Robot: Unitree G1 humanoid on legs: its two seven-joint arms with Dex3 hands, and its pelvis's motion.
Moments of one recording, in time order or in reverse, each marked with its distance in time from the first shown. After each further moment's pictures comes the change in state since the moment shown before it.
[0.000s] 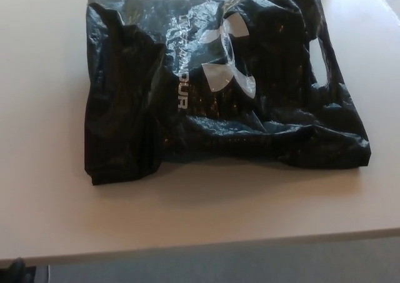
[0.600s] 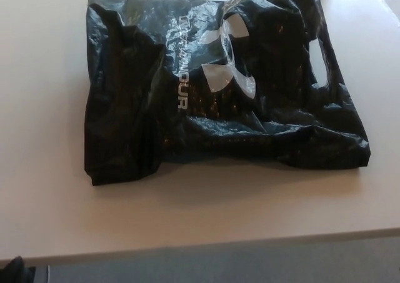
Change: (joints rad) left_arm -0.007 0.006 0.008 -0.018 -0.008 -0.041 -0.006; right_arm 0.000 0.000 0.015 0.011 0.021 -0.032 0.015
